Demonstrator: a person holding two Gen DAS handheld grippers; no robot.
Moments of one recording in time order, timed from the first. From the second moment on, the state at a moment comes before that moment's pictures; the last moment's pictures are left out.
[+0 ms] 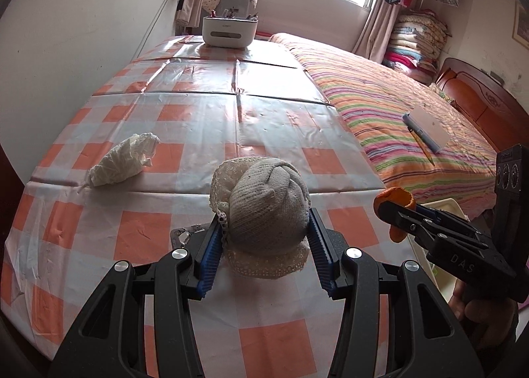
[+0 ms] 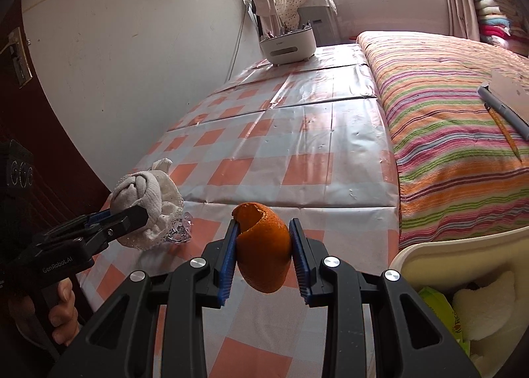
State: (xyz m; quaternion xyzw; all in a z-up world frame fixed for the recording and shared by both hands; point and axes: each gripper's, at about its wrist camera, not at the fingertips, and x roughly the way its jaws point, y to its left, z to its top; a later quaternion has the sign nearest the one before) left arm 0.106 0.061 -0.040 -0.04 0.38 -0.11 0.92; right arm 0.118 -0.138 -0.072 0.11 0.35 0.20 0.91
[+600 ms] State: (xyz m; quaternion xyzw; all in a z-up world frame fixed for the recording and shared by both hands) left arm 0.088 0.004 -0.056 -0.03 0.39 -0.15 0.91; right arm 0.089 -0.188 -0.067 0.14 0.33 0.17 0.92
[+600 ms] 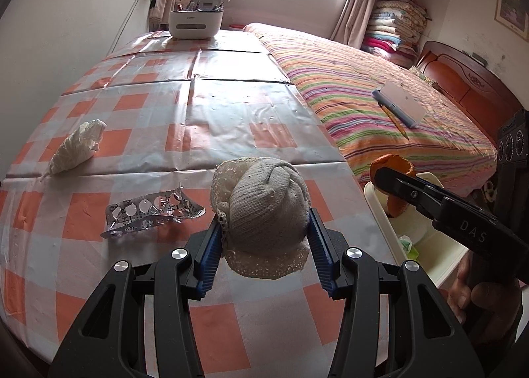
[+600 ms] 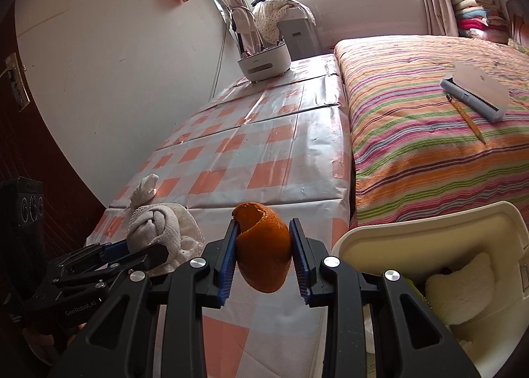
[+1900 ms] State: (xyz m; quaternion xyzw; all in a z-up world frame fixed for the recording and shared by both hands) left arm 0.061 -0.140 -0.049 0.02 0.40 -0.26 0.88; right arm 0.014 -0.330 -0.064 0.31 0.18 -0.02 0.93
